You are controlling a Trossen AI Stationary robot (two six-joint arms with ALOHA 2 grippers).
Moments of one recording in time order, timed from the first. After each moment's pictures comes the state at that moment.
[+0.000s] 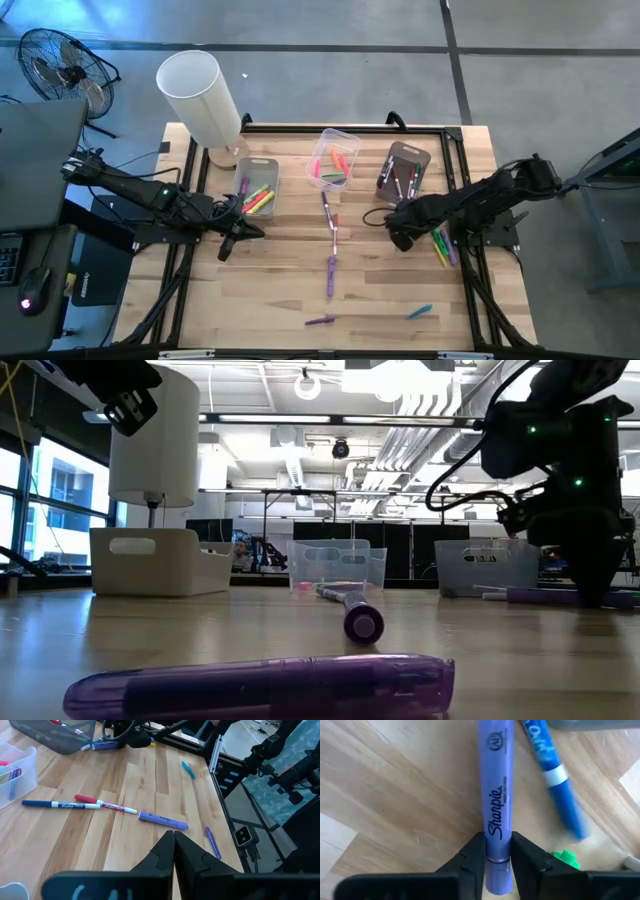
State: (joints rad) left arm -0.35 0.72 0.58 -0.23 -0.15 -0.45; right arm 0.13 1.46 0.63 -0.82 0.09 1.02
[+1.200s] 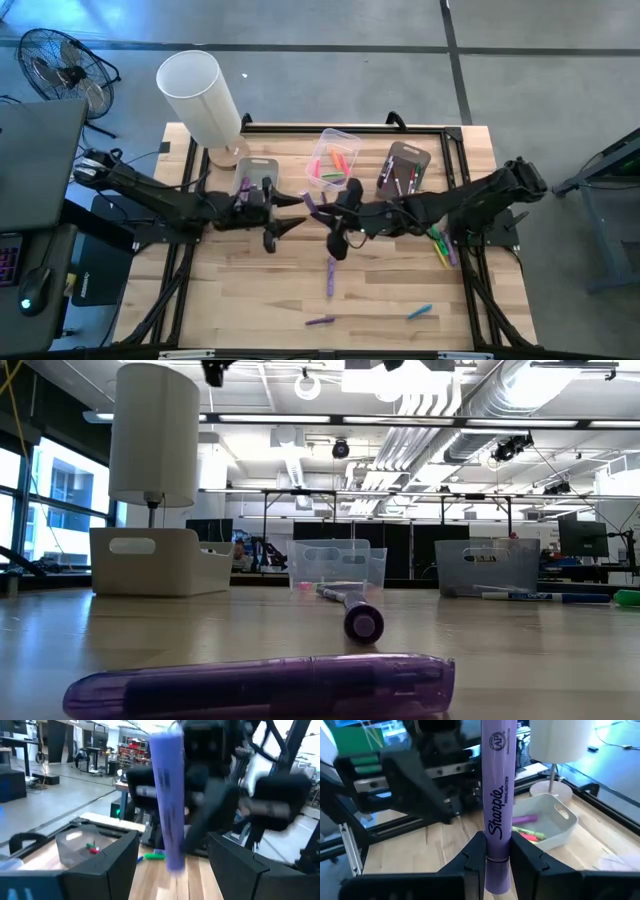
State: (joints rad) left arm -0.30 1.15 0.69 0.58 -0.43 -0.15; right arm 0.28 1.58 1.32 -0.09 0.51 0.37
